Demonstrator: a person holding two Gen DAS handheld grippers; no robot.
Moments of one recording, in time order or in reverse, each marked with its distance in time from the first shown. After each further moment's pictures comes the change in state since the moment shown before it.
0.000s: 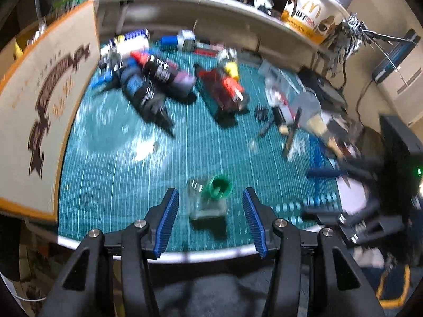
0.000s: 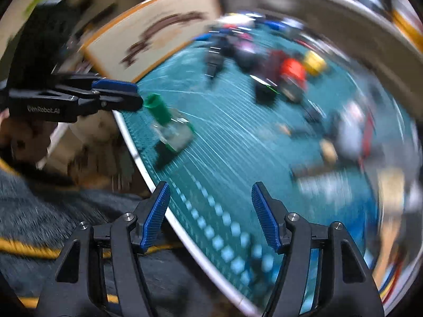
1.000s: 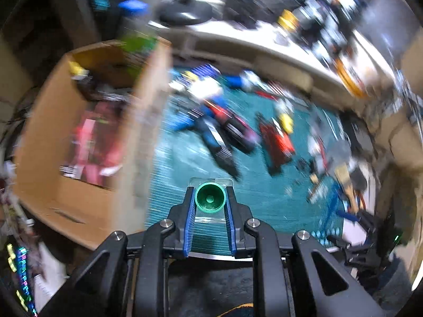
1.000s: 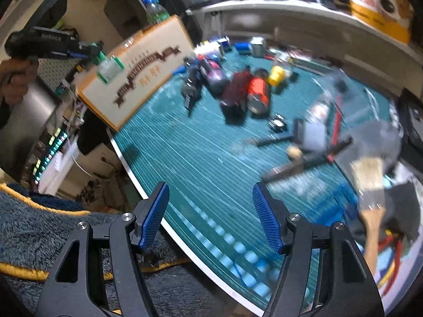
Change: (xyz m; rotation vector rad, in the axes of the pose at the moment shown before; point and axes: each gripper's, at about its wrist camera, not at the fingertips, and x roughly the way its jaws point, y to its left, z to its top) left arm -0.124 0.079 0.120 -0.164 0.111 0.235; right arm -0.038 -0.020 0.016 0.068 -0.130 0.043
